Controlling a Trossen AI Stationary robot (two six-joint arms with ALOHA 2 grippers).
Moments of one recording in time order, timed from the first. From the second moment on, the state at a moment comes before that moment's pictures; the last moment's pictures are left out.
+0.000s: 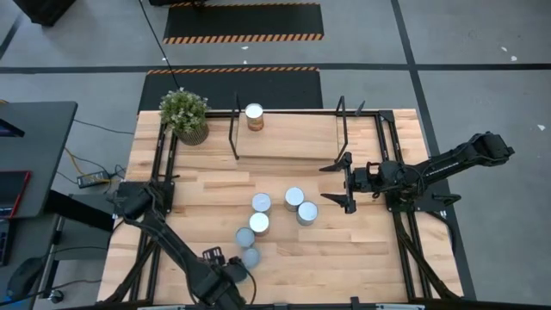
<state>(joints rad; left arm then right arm) -0.79 2.07 1.69 -1.16 -0.05 -1.11 0.18 0.90 0.23 0.76 0.19 -0.10</state>
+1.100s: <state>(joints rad) -0.65 2.06 1.79 -1.48 0.04 -0.89 0.18 0.92 0.23 0.77 0.19 -0.08</state>
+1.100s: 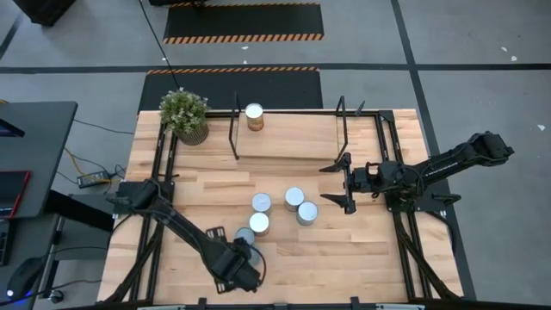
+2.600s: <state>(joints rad) -0.62 2.06 1.80 -1.48 -0.15 -0.89 0.18 0.92 0.23 0.78 0.19 -0.08</state>
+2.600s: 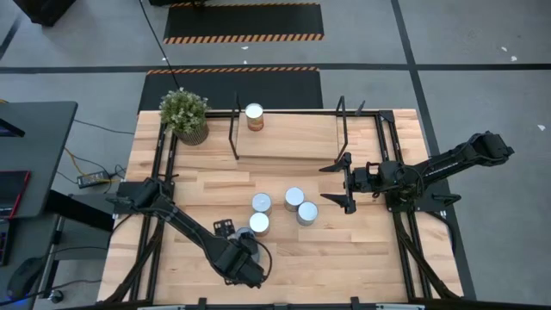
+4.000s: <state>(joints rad) -0.61 1.51 1.14 -0.80 -0.36 -1.27 0.20 0.92 0.23 0.79 0.19 -0.09</state>
